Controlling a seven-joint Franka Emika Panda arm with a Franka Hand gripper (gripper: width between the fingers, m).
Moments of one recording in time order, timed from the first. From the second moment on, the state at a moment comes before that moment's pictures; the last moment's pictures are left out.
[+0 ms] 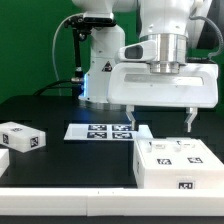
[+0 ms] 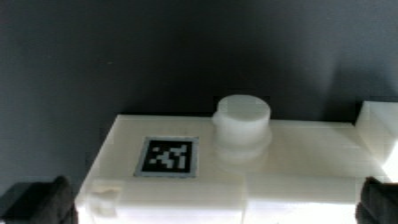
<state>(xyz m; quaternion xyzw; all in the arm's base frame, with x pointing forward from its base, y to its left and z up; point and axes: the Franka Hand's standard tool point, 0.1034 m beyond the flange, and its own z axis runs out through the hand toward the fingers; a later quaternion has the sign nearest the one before) 0.508 0.069 0.063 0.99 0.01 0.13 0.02</state>
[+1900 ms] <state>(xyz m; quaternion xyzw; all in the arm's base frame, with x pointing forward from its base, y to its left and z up) 0.516 0.082 0.017 0.99 -0.03 0.12 0.02</state>
